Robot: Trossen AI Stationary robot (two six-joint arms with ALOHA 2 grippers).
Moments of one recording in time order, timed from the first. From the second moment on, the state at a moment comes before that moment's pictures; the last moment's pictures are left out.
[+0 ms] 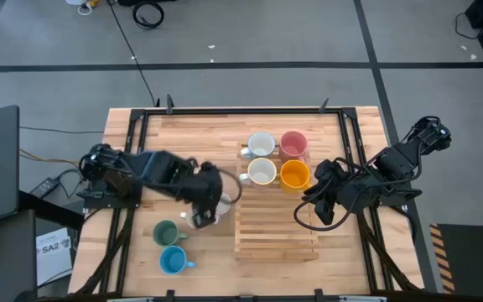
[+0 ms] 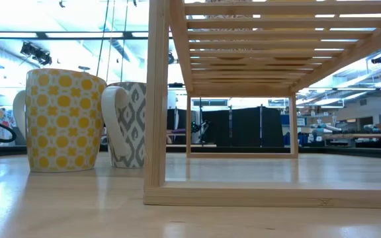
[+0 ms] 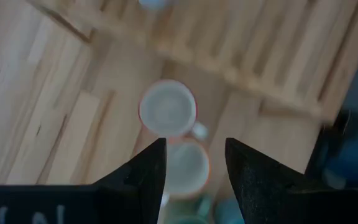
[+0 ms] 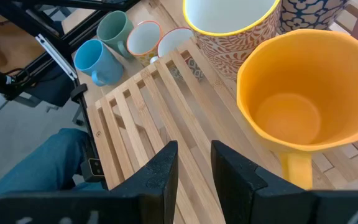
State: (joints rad) left arm -0.35 1.79 2.15 -1.58 -0.22 -0.67; right arm 0.61 1.26 1.48 -1.14 0.45 1.07
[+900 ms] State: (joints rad) left arm -0.51 1.41 1.22 -1.25 -0.20 -0.54; right arm 0.61 1.26 1.48 -1.14 0.45 1.07
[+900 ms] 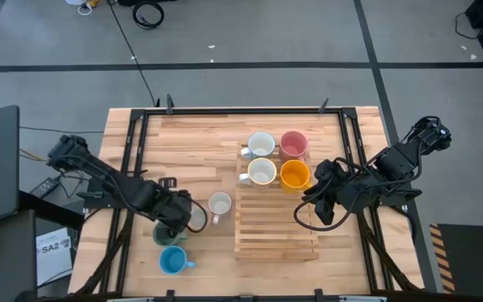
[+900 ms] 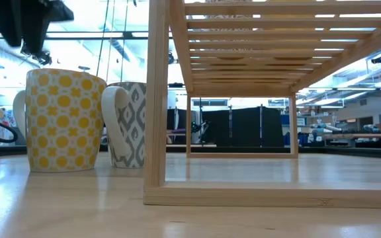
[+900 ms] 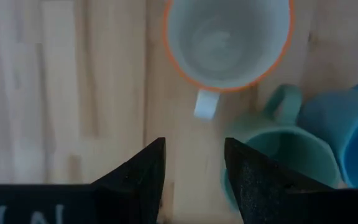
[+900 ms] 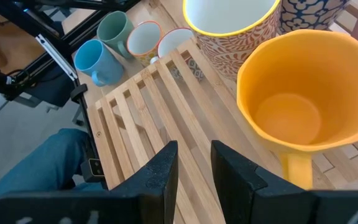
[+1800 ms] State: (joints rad) left arm -0.50 1.41 0.90 -0.82 -0.16 -0.52; right arm 0.61 1.26 1.48 -1.14 0.45 1.07
